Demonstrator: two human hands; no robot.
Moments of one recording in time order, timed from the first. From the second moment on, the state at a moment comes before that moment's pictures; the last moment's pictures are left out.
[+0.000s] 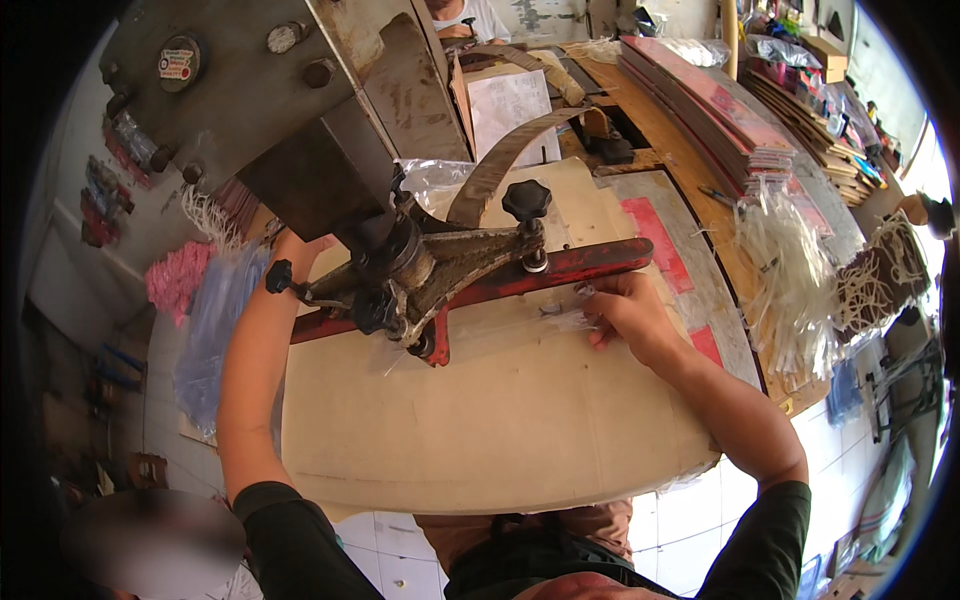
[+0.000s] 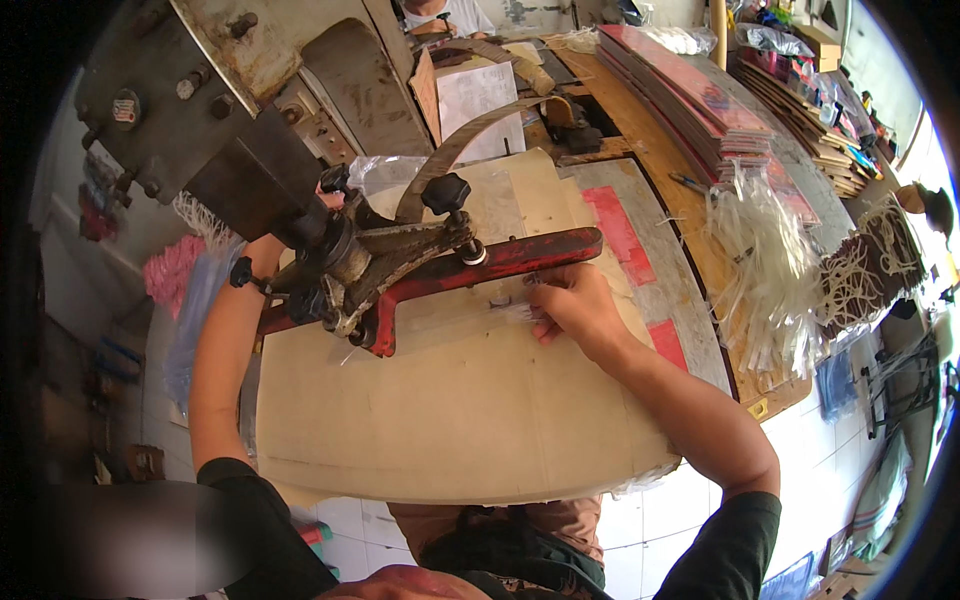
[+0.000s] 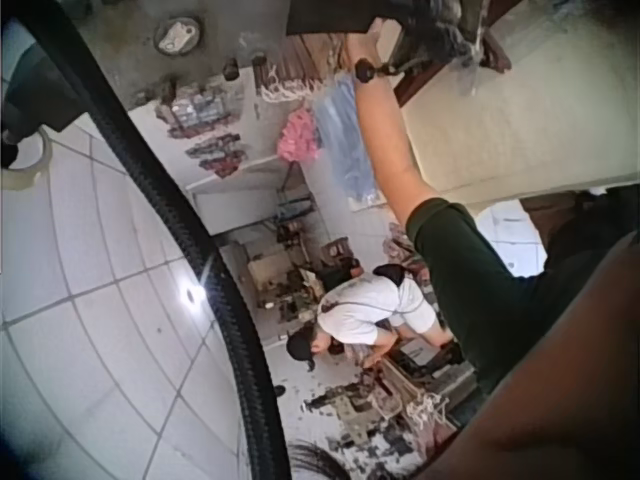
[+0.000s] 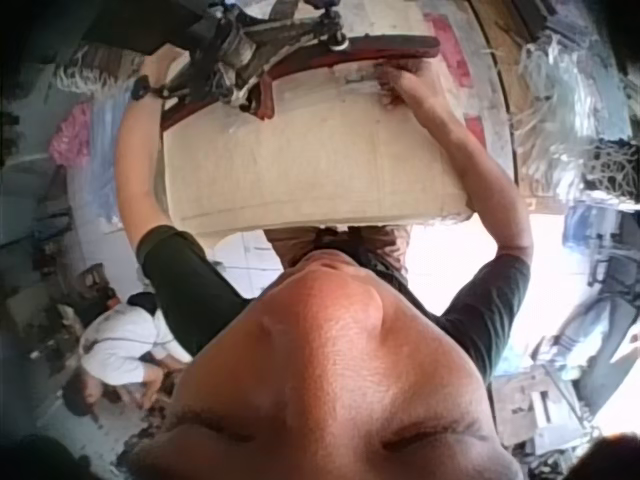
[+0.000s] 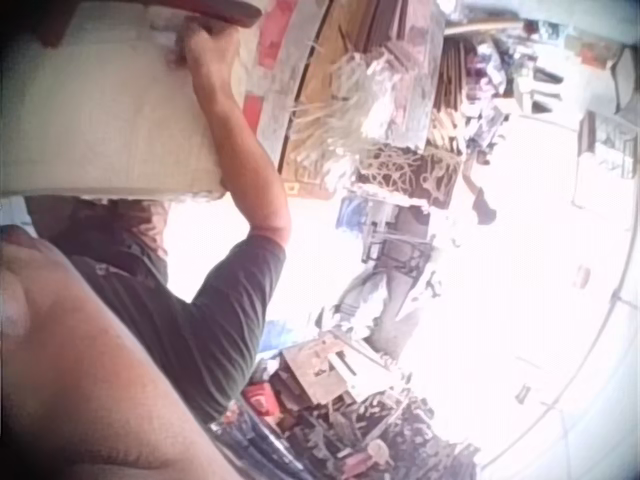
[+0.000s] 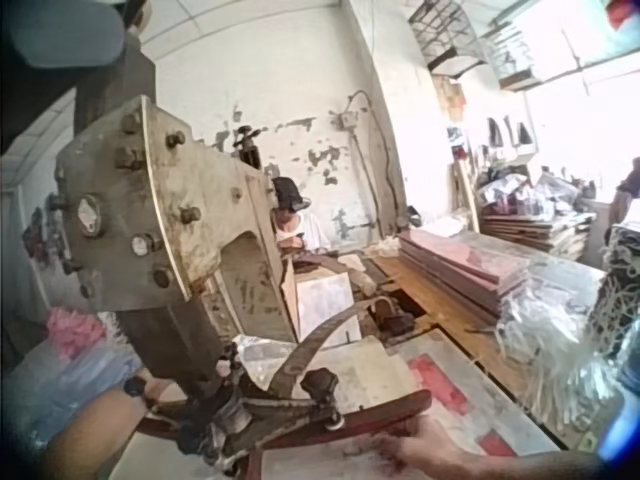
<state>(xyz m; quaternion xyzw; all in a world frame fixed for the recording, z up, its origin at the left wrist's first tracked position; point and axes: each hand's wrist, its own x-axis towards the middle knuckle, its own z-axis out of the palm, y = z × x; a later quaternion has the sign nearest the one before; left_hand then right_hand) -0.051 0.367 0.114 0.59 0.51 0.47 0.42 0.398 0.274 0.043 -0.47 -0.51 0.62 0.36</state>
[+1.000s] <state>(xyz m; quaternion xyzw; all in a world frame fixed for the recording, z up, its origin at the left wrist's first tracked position) 0.002 0.356 0.153 0.59 0.58 0.44 0.36 0.394 0.271 0.034 -0.49 -0.49 0.59 0.41</state>
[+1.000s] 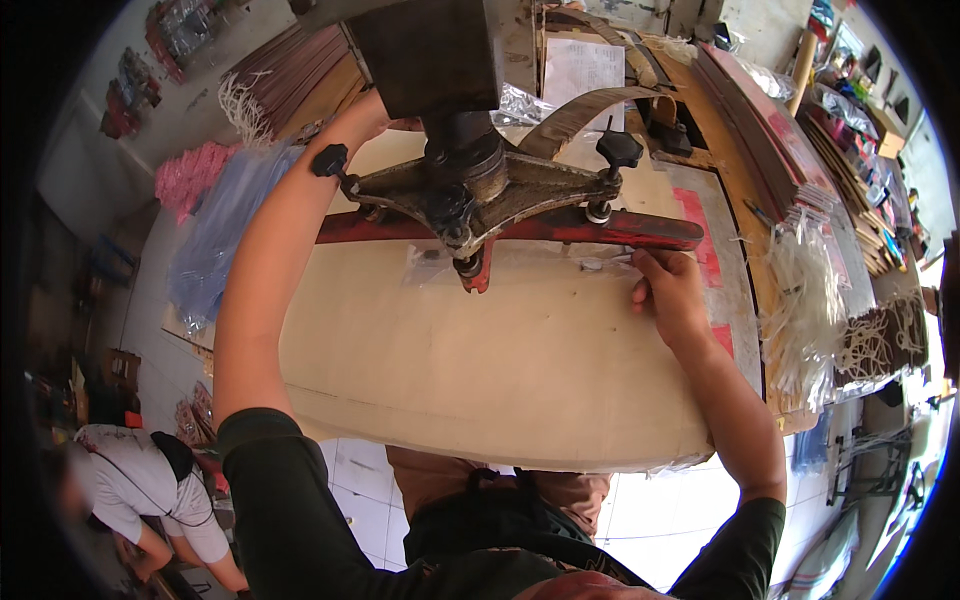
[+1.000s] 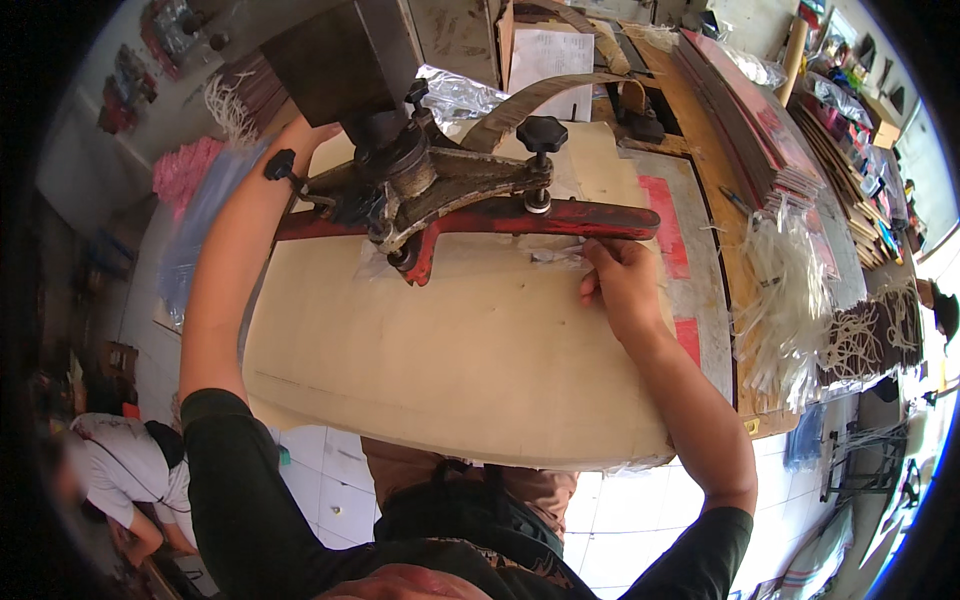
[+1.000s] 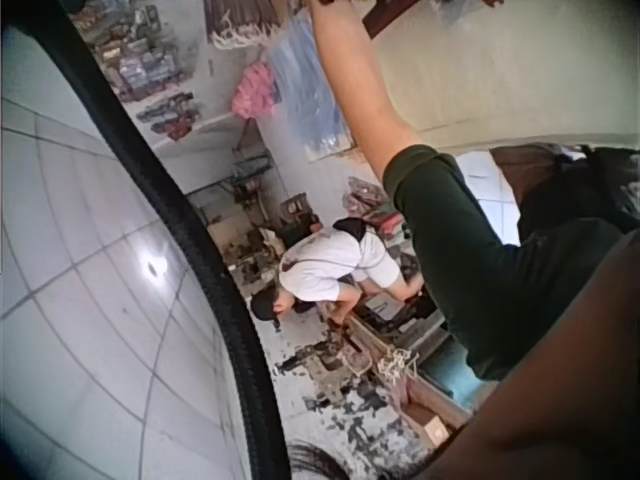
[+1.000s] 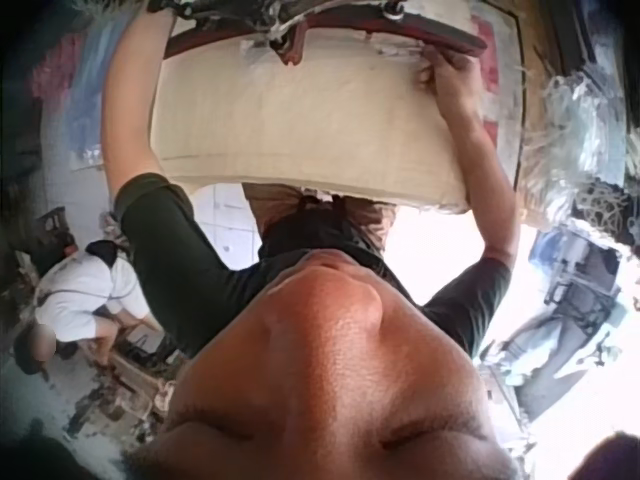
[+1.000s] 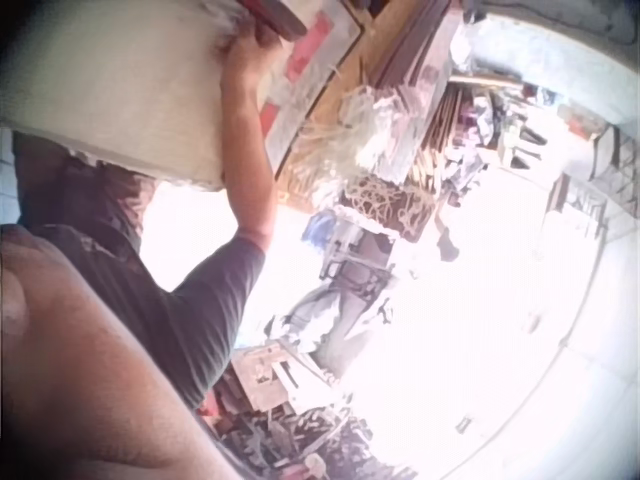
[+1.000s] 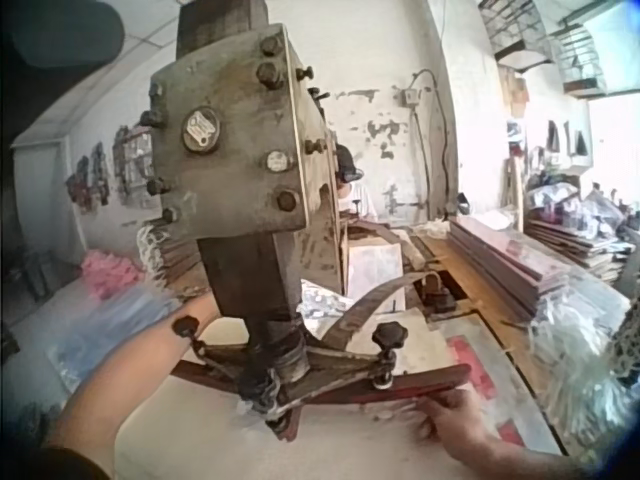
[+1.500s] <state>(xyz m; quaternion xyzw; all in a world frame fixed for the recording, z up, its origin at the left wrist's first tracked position) -0.084 0.335 0.133 0.73 0.52 0.40 0.18 0.391 0.271 0.028 -0.47 -0.49 0.60 0.43</state>
